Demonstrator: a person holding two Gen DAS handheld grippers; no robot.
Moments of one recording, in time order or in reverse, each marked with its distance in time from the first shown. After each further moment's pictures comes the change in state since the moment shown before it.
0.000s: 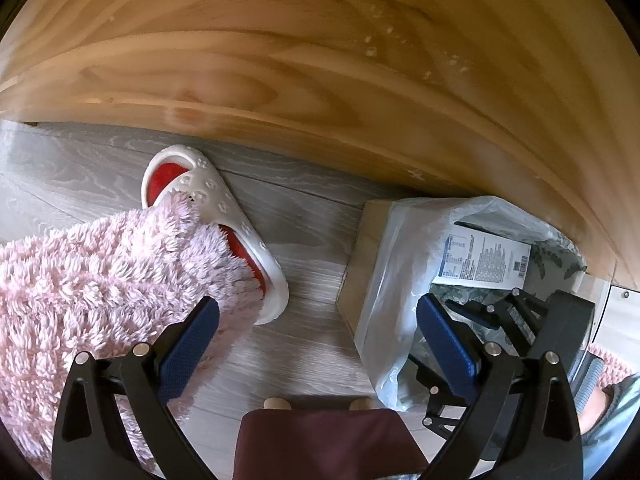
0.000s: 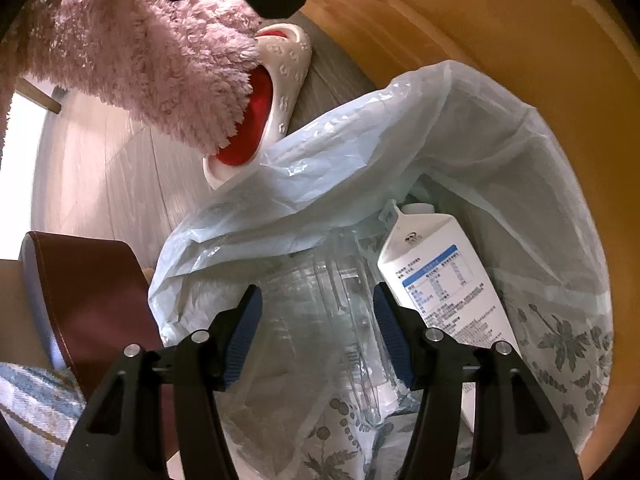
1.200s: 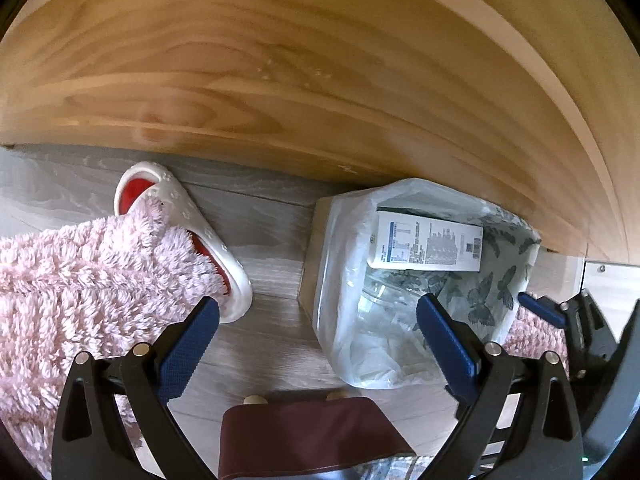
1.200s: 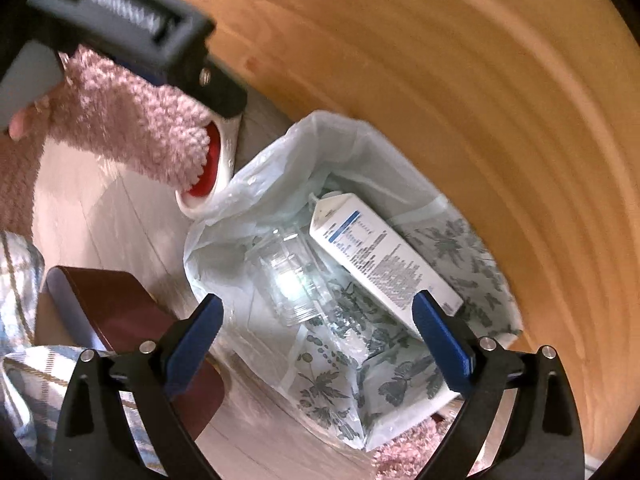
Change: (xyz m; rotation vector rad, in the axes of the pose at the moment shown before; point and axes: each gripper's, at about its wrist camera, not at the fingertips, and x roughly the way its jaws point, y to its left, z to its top) left arm -0.033 -0.026 -0.020 0.089 -0.050 -0.106; right arm -0.110 0.005 -0.042 0.222 -0.104 -0.194
